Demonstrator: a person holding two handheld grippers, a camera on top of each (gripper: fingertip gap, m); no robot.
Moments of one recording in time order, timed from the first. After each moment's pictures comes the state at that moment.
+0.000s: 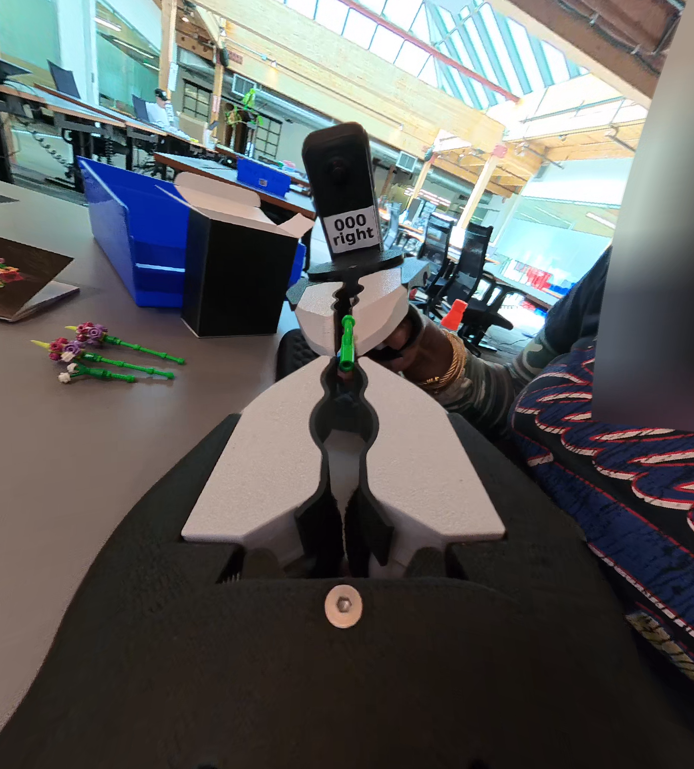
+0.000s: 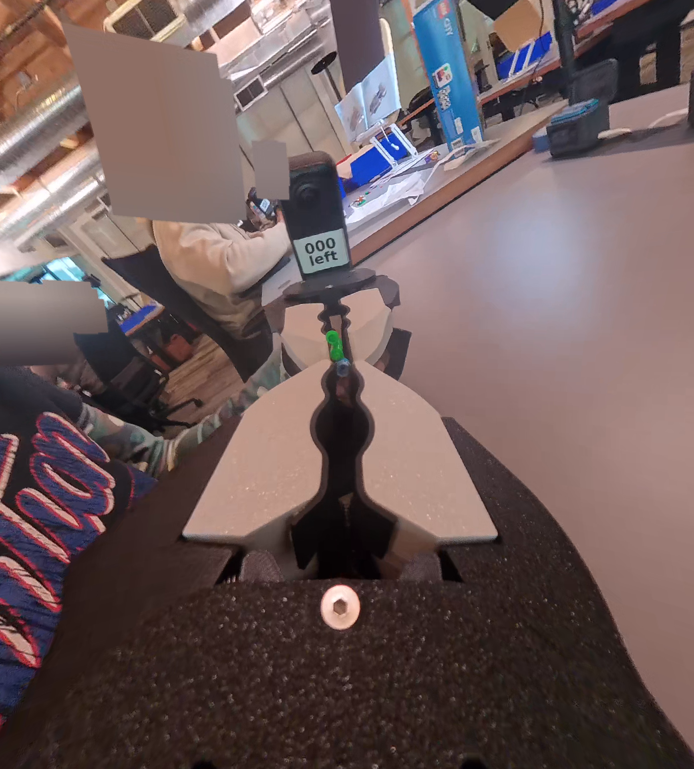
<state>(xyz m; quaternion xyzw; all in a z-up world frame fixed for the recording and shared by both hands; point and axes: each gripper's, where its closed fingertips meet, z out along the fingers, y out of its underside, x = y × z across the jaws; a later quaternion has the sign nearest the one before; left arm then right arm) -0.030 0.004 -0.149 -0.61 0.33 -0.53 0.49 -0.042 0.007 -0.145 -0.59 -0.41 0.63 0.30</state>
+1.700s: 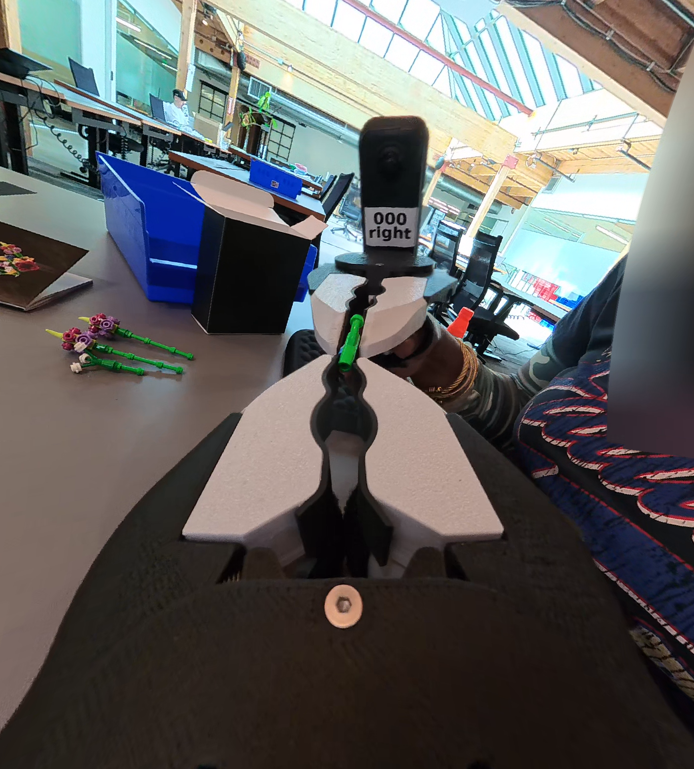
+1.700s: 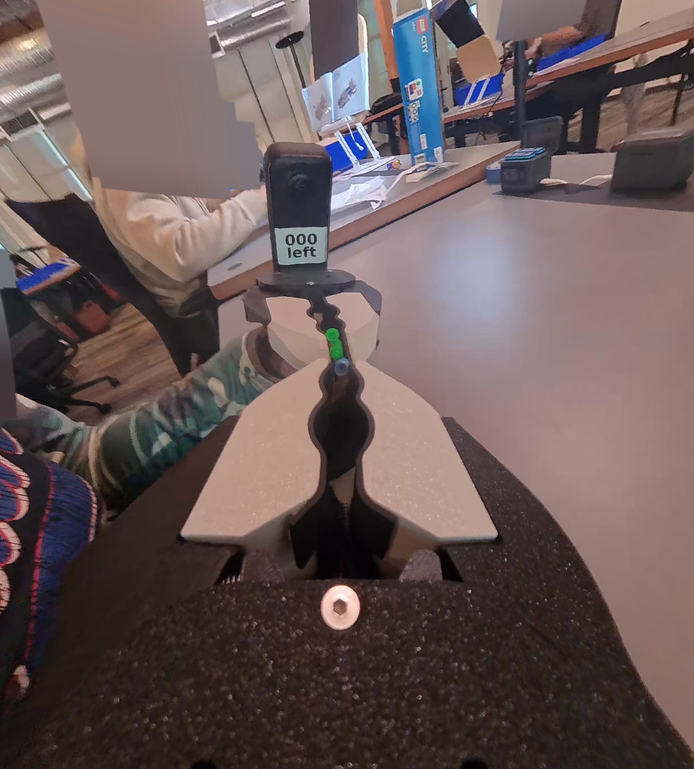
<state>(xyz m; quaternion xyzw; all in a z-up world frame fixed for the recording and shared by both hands) -0.032 0.009 -0.150 -0.62 0.31 -0.53 0.49 -0.043 0.013 -0.145 -0.59 -0.45 0.56 0.37</state>
